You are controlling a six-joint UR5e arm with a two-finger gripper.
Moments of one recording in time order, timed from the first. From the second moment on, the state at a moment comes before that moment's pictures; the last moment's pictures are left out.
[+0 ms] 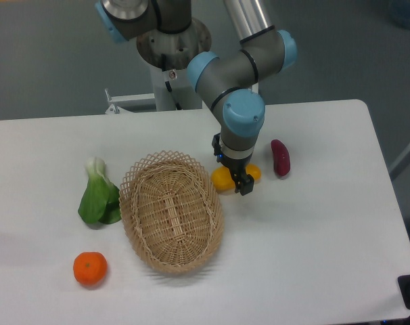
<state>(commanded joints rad) 2.54 -1.85 -1.92 -0.97 1.57 1.64</state>
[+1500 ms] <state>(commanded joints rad) 2.77 -2.14 -1.28 -1.17 1.53 1.54</state>
